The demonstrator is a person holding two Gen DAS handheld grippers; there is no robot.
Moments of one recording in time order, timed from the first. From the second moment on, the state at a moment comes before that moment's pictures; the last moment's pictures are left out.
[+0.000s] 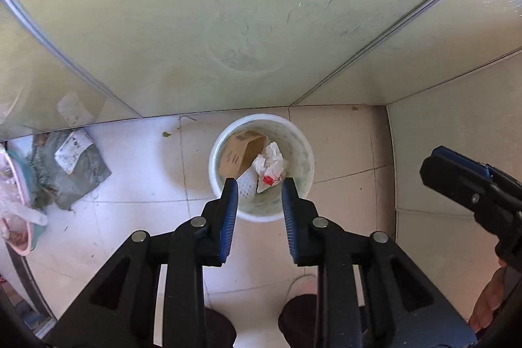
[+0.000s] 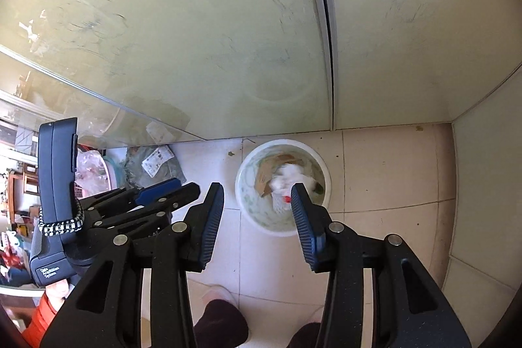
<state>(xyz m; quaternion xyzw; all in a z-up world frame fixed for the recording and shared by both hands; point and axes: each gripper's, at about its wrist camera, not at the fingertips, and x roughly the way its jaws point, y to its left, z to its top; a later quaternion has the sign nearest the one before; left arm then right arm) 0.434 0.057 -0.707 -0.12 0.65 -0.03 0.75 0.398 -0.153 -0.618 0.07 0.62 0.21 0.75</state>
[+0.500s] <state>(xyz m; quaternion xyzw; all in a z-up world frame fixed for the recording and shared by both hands) 0.396 0.051 -0.454 -0.11 0.58 -0.03 0.80 0.365 -0.159 -0.403 0.06 0.57 0.21 0.79</state>
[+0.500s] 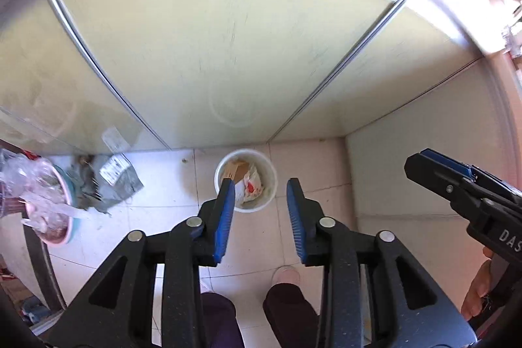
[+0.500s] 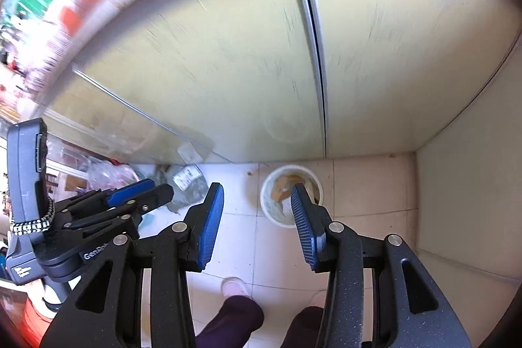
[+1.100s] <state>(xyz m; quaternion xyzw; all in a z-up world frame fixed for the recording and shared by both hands) 0.308 0.022 -0.171 -0.11 0.43 0.02 0.89 0.297 -0.189 -0.167 0.03 0.44 0.26 0.86</state>
